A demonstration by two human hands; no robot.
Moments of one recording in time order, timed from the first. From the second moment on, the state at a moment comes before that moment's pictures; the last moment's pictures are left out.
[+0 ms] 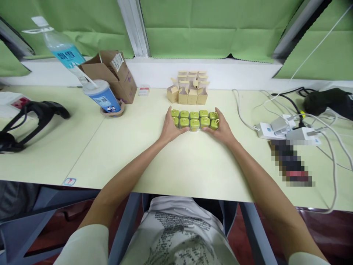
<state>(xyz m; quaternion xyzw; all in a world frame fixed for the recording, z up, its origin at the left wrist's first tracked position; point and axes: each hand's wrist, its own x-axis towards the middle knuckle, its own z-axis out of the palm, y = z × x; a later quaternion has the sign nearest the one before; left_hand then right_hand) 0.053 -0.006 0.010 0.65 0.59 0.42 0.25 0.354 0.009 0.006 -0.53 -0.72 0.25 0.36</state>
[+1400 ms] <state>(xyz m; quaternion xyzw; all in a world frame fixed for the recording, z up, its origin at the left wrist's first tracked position) 0.018 0.008 -0.015 0.67 0.52 0.44 0.30 0.360 0.045 0.061 -0.42 -0.87 0.20 0.14</state>
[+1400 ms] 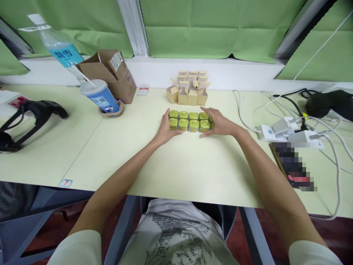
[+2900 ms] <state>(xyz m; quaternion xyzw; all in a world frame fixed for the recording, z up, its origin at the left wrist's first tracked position) 0.018 0.023 -0.015 0.69 0.51 0.44 0.27 0.336 0.021 0.103 -0.60 -0.76 0.25 0.02</state>
